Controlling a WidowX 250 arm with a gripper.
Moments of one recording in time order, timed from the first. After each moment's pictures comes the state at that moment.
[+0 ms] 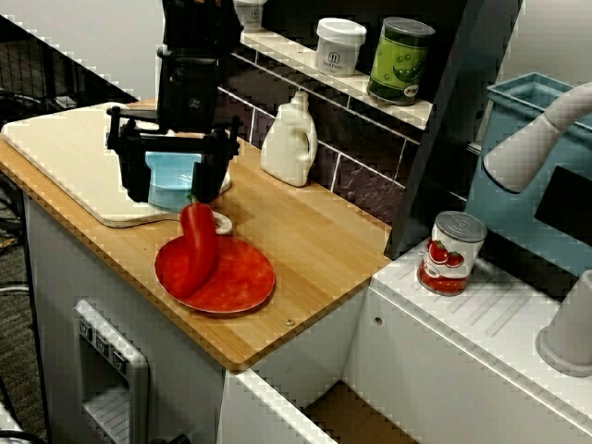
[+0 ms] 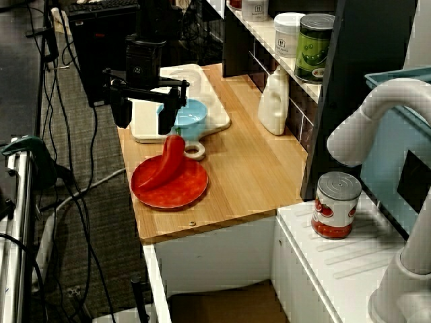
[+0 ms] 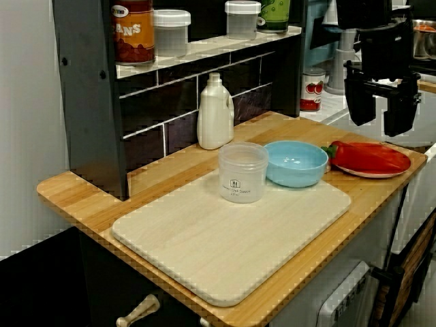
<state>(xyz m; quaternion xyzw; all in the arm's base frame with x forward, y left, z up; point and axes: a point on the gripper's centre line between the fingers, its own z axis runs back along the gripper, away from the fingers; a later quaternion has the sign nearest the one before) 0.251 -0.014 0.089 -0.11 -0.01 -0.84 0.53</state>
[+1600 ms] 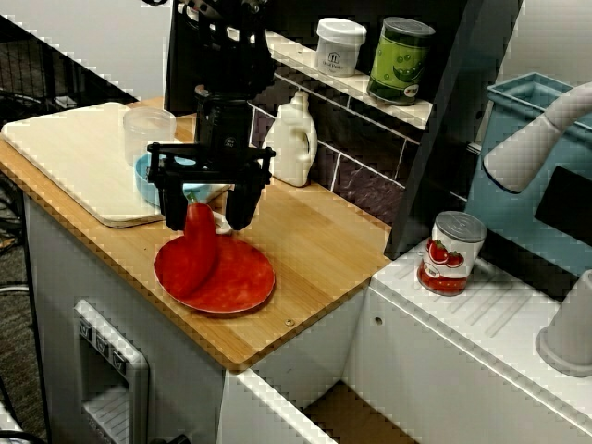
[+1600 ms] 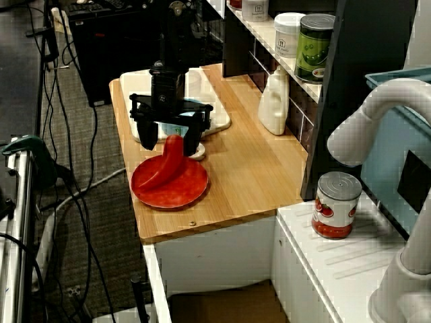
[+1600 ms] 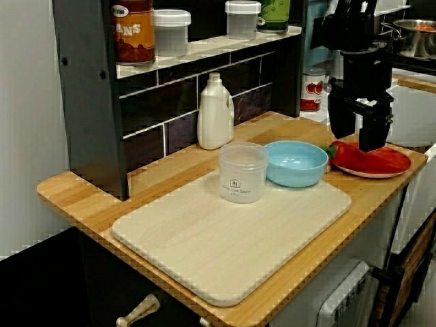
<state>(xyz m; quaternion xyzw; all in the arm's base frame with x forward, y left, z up) 0.279 -0.027 0.058 -0.07 -0.01 -0.85 0.52</state>
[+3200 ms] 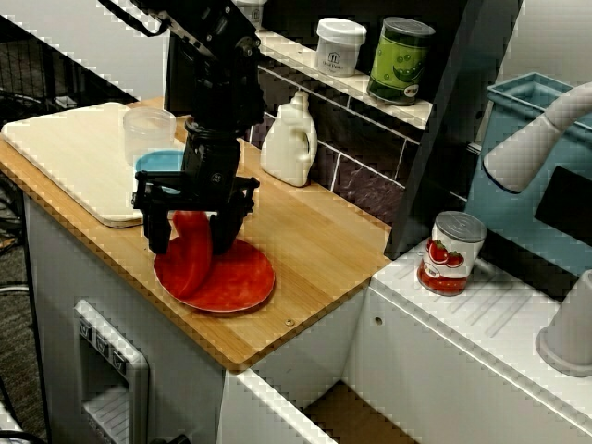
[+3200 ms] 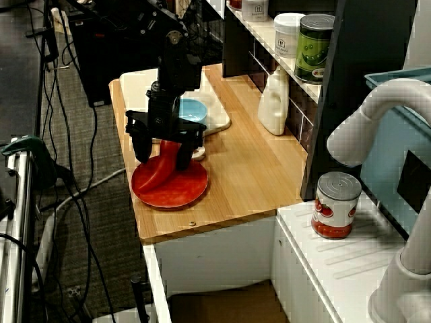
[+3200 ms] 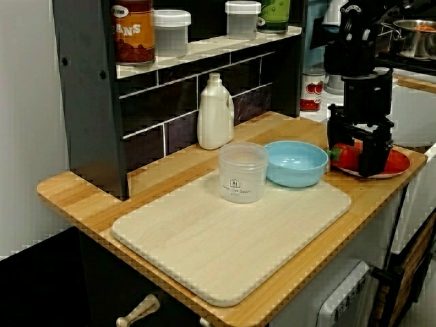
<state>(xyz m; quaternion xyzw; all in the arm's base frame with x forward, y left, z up) 0.270 -0.017 0.031 -0.06 0.03 -0.85 0.52</state>
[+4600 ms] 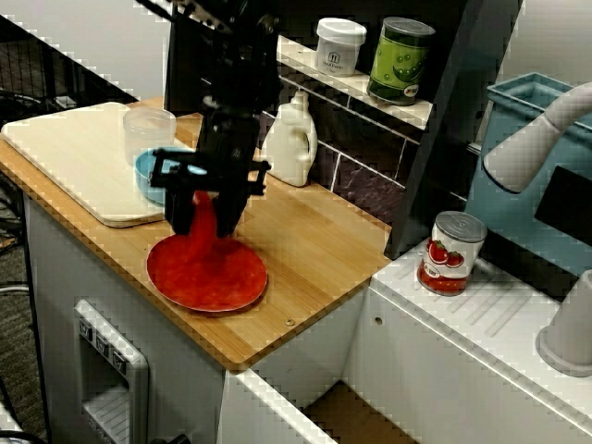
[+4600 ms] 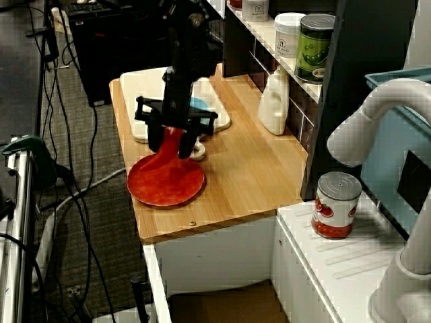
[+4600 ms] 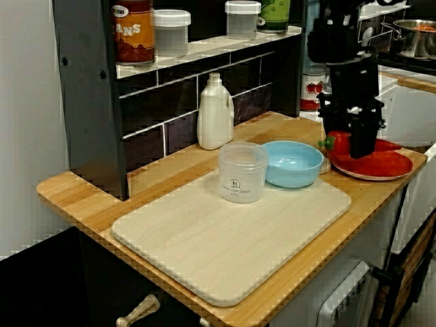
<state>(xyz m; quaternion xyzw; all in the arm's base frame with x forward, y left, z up) 0.282 -0.018 0.049 -0.11 0.04 -0.83 0.55</state>
